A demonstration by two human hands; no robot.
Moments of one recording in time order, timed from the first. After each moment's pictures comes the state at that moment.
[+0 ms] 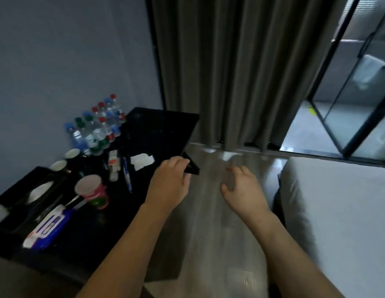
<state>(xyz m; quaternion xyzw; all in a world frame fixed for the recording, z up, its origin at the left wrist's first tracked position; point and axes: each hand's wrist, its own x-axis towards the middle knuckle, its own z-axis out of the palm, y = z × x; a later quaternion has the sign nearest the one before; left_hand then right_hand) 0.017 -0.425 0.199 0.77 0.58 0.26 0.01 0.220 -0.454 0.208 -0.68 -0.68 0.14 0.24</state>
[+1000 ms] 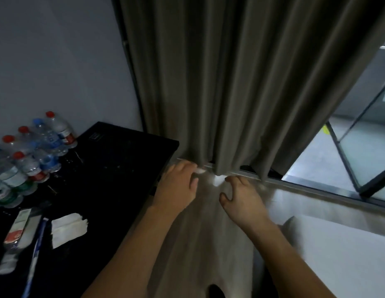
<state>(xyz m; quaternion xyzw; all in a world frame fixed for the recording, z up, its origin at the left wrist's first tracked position) 0.206 0.016 0.168 0.75 0.61 0.23 0.07 0.394 -0.009 0.180 -0.67 -0.71 0.16 0.15</state>
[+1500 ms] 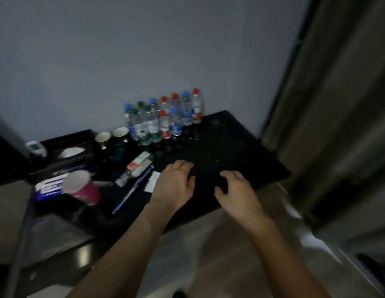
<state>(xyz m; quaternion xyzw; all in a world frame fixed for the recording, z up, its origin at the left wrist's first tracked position) 0.047 -0.014 0.168 0.44 0.88 0.21 0.01 0.185 0.108 0.176 -0.33 -0.90 0.28 0.08</state>
